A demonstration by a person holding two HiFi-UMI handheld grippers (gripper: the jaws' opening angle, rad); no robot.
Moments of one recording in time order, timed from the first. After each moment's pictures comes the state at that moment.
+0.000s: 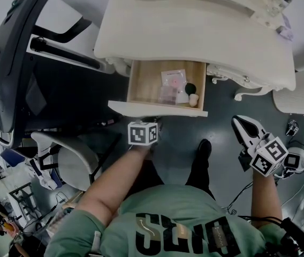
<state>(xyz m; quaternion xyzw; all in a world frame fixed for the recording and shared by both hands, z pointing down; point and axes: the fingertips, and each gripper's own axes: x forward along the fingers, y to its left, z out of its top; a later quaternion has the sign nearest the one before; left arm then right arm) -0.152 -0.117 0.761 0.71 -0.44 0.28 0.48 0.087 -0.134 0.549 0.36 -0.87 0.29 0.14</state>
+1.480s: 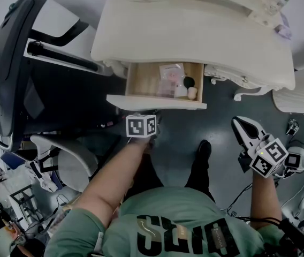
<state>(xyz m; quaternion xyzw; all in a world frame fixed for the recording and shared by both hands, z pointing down) -0.147 -0.153 0.762 0.71 -0.44 0.28 0.48 0.098 -0.136 0.552 0.37 -0.87 0.29 0.13</state>
